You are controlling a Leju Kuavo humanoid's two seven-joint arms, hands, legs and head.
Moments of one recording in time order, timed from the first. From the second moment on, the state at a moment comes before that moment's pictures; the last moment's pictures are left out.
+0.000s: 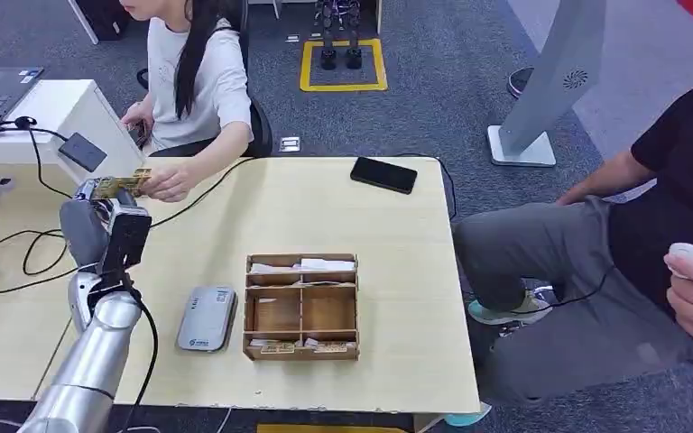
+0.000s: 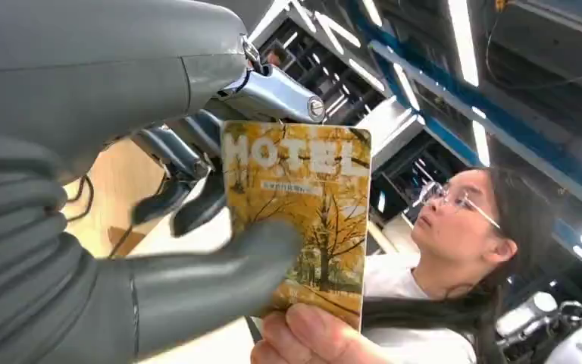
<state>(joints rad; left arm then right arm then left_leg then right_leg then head) -0.37 0.21 -0.02 -1.19 -0.66 0.57 -0.34 -0.06 0.03 0.01 -0.19 0.74 -0.23 -0.12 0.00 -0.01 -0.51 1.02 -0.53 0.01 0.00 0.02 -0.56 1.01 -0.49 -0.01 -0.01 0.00</state>
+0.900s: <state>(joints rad) -0.08 0.33 -0.09 -1.62 -0.55 0.27 -0.40 -0.03 0.02 -0.06 -0.19 0.71 -0.27 -0.15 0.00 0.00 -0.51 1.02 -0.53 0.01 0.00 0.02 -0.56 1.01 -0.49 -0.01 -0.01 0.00</state>
